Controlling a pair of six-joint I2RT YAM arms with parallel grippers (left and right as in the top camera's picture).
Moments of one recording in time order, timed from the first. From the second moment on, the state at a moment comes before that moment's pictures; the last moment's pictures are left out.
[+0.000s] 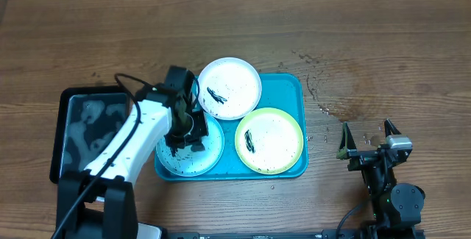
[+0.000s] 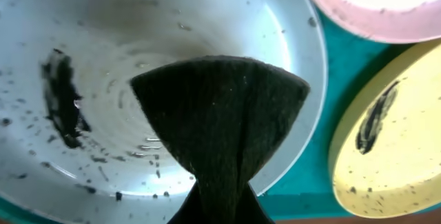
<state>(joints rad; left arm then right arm) -0.25 1.60 1.01 -0.94 0.20 -0.46 0.03 0.01 0.02 -0.03 -0.05 0.10</state>
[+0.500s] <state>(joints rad) -0.32 1.60 0.91 -0.84 0.08 -0.44 0.03 0.01 0.02 -0.03 -0.05 0.10</state>
